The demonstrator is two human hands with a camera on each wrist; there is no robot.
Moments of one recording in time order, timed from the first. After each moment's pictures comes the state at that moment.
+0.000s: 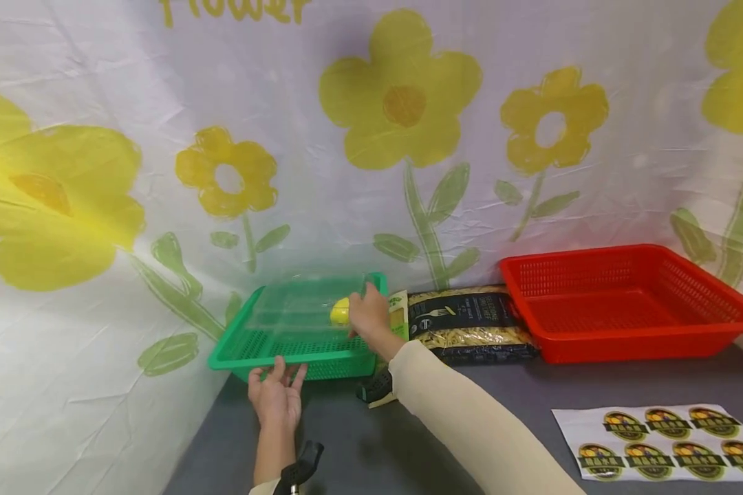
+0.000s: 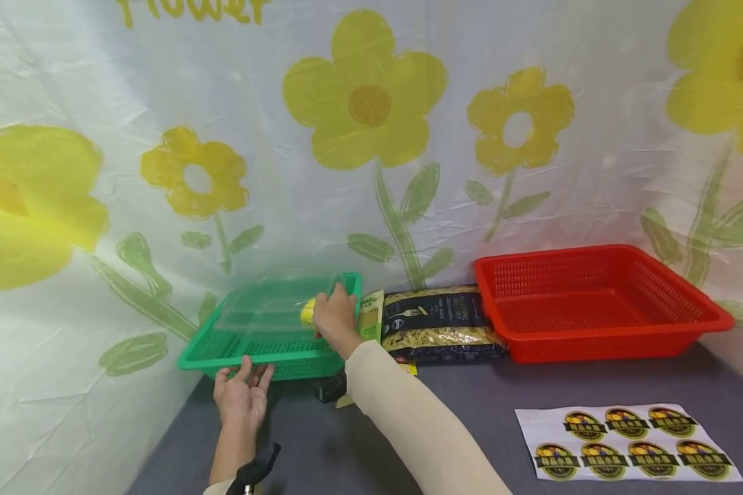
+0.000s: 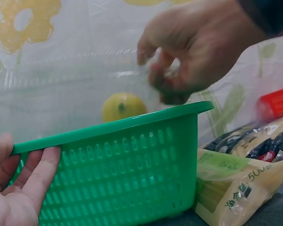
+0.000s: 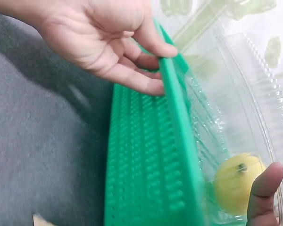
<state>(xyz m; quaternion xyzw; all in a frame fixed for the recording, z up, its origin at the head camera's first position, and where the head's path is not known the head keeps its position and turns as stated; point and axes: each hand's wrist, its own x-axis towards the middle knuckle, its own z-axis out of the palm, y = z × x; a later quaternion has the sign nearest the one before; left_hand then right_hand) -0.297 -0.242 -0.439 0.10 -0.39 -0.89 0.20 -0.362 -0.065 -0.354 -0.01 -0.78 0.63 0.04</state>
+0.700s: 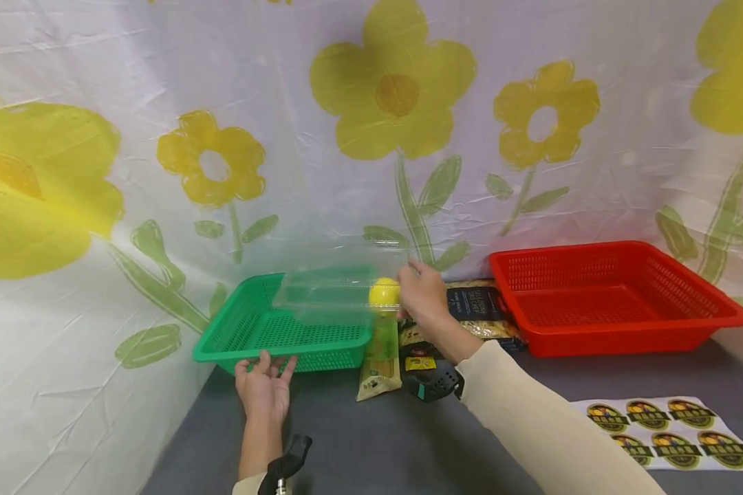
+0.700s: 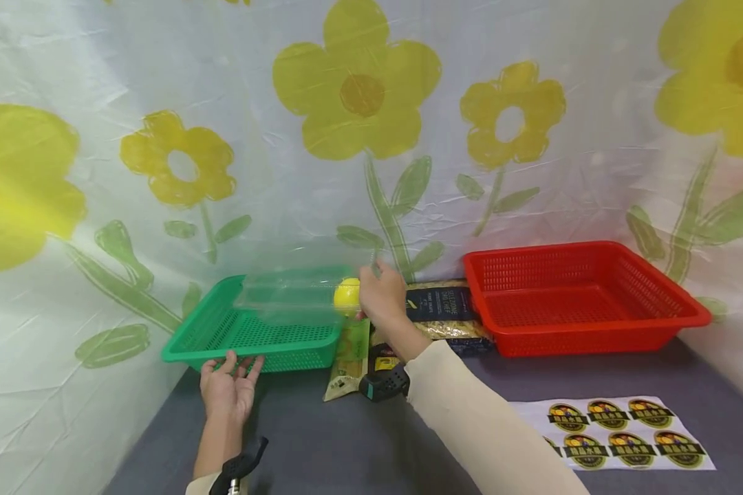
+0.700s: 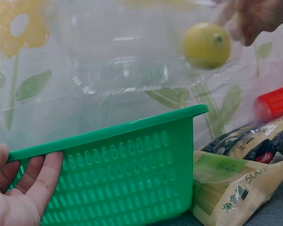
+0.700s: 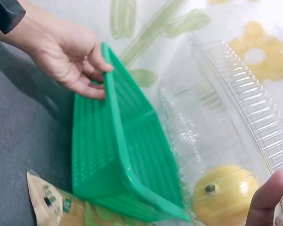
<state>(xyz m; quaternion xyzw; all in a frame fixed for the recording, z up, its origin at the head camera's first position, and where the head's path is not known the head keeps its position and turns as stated) -0.293 -0.238 -0.436 0.07 -0.38 -0.91 0.17 -0.311 0.035 -0.312 -0.05 -0.72 0.68 0.08</state>
